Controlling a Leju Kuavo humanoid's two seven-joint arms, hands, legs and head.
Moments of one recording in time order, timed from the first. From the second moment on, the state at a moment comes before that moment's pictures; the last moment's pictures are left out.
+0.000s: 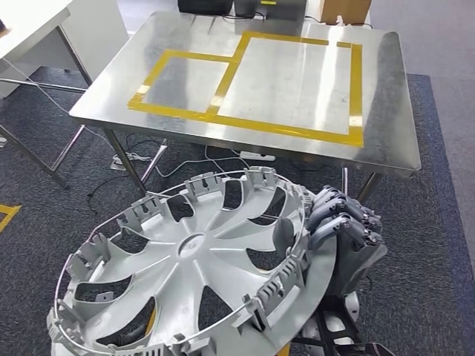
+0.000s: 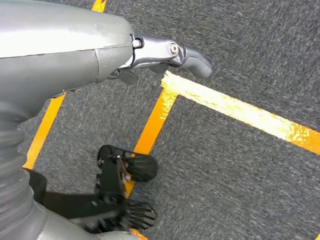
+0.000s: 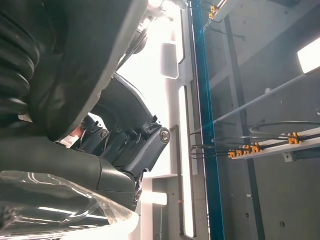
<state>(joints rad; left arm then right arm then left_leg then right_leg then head) -0.27 -0.15 0.60 -0.20 -0.54 0.34 -0.03 -0.10 0.05 0.56 -1.91 0.43 -0.71 -0.69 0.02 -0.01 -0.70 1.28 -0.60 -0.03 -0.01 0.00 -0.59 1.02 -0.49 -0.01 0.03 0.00</state>
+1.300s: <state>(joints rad) -0.26 -0.15 0.62 -0.20 -0.55 0.37 -0.06 -0.10 0.04 0.56 -1.90 0.44 -0.70 -0.69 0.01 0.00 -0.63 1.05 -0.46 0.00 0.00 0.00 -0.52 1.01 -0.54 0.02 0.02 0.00</state>
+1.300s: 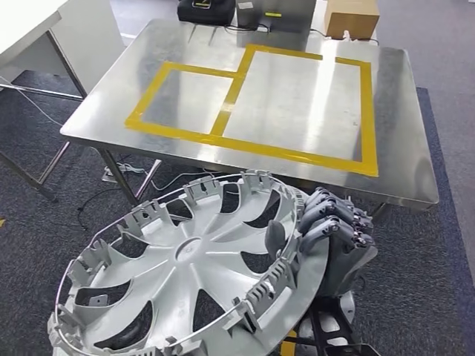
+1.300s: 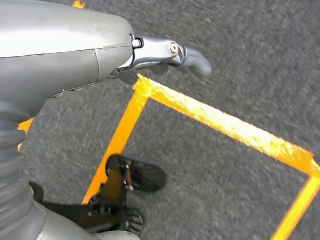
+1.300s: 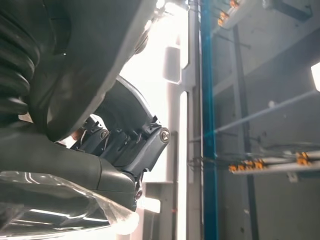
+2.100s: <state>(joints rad) -0.26 -0.15 0.62 -0.20 -0.55 0.37 -0.06 -0.10 0.03 0.56 -1.90 0.38 -0.66 -0.69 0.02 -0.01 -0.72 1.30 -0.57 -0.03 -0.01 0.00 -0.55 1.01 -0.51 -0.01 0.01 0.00</state>
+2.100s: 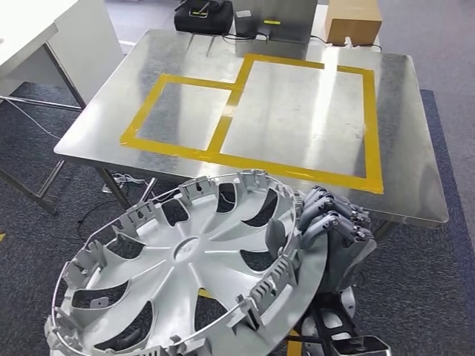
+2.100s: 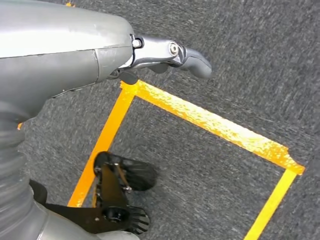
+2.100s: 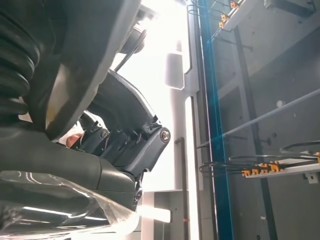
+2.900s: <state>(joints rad) -0.30 -0.17 0.63 -0.20 -0.64 0.33 -0.02 -0.55 0.08 0.45 -1.37 0.50 -0.38 -0.50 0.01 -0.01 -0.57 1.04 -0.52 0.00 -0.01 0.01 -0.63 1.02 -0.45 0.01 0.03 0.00</state>
